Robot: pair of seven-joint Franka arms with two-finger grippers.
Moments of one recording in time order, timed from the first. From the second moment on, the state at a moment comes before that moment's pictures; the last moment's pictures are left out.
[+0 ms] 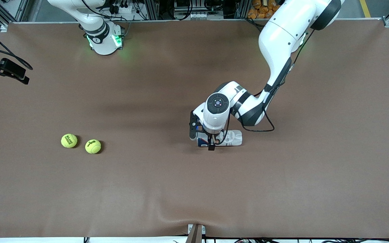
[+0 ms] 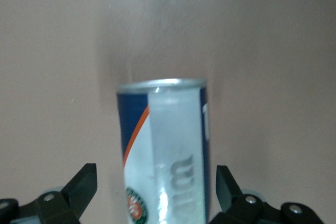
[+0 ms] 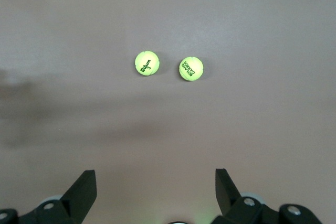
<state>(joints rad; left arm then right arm) -0.51 0.81 -0.21 -1.41 0.23 2.25 0.82 -0.01 -0.04 -0.02 -1.54 0.00 1.45 0.07</state>
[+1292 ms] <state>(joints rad) -0.55 0.83 -0.17 -1.41 0.39 2.08 0.82 -0.01 -0.04 -0.02 -1.54 0.00 1.45 0.07</state>
